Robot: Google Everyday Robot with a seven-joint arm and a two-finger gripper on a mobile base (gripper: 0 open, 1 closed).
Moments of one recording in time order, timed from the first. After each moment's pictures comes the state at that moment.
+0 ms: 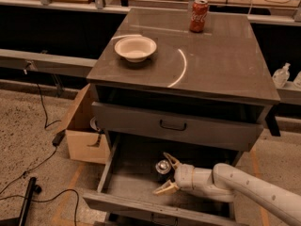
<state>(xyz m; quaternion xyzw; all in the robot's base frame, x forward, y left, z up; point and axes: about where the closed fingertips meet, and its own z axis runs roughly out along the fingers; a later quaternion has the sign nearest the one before) 0.523 -0.042 0.445 -0.51 0.63 0.31 0.49</state>
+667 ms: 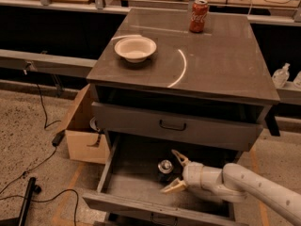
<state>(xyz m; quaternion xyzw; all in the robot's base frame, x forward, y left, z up) 0.528 -0.071 0.462 -0.50 0.64 0.28 0.51</state>
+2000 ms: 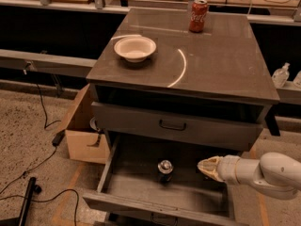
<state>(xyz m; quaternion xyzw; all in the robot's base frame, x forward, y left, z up) 0.513 -0.210 0.517 -0.49 0.75 0.16 0.41</state>
